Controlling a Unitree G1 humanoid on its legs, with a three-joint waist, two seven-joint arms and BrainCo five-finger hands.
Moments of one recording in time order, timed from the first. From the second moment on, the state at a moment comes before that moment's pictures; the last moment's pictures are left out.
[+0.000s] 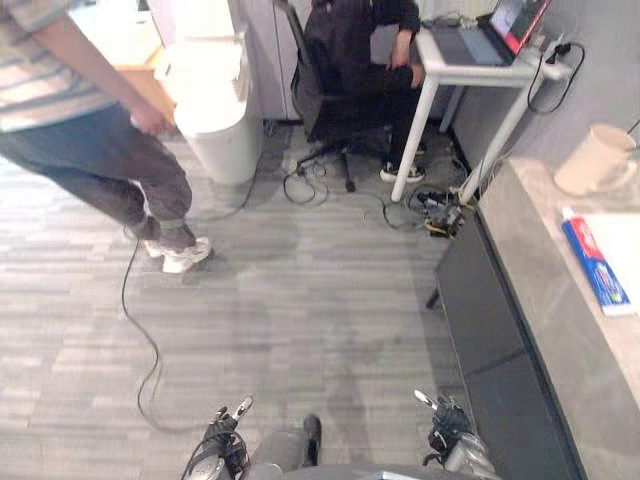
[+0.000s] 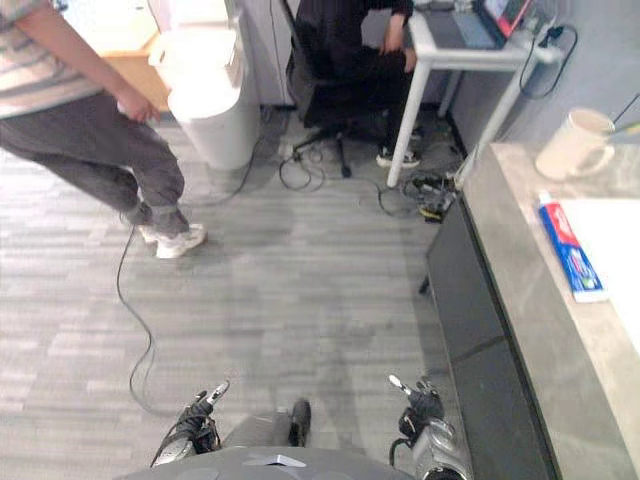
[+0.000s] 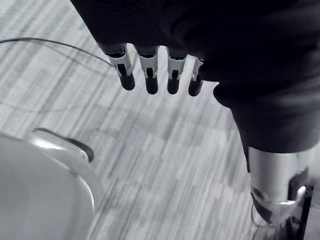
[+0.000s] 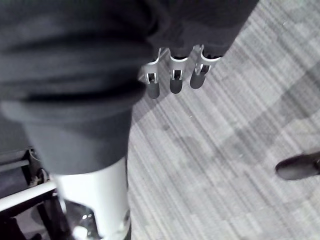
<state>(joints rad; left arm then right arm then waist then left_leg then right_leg) 0.08 0.05 0.25 1.08 -0.17 -0.19 0.02 0.02 -0.02 -0.36 1.08 0.29 -0.14 0.01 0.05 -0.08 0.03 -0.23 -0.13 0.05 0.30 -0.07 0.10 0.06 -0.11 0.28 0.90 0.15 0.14</state>
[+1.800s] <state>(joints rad) 0.11 0.12 0.14 1.13 0.01 -0.16 -0.01 0.02 -0.14 -0.25 1.22 0.17 -0.10 0.01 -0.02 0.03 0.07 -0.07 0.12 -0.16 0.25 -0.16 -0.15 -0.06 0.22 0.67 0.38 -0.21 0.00</state>
